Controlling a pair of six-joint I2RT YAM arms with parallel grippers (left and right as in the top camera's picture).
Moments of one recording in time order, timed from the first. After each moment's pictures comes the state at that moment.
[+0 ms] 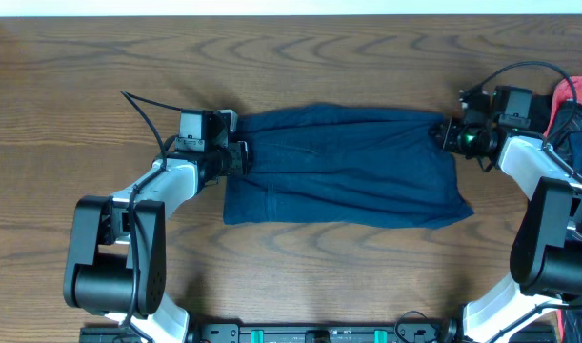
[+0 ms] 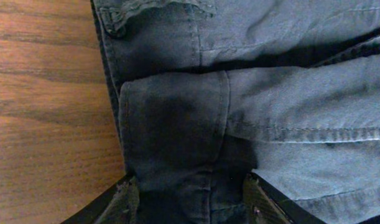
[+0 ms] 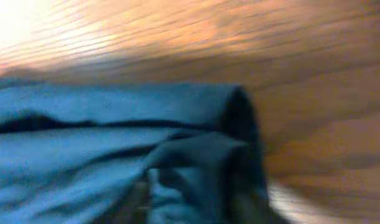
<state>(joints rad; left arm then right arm) -0.11 1.78 0.87 -0.13 0.31 -0.17 -0.20 1.86 1.06 -0.27 -0.49 0.06</state>
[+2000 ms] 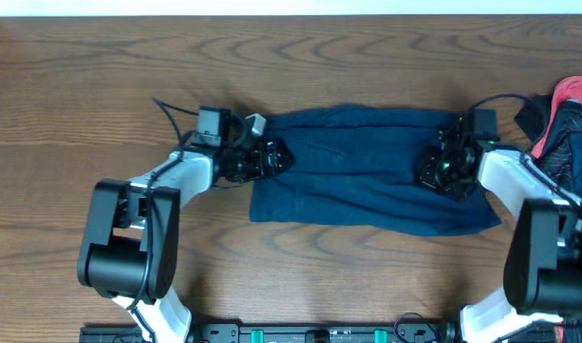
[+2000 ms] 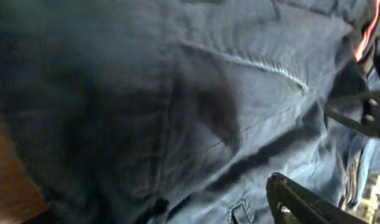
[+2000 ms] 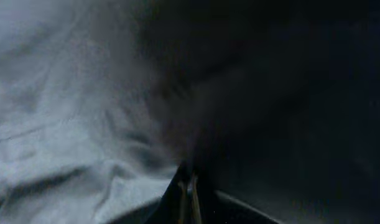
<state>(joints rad) -0.20 1.87 0.92 -0.16 0.72 -0.34 -0.07 1.78 0.94 -0.54 -0.32 0.35</state>
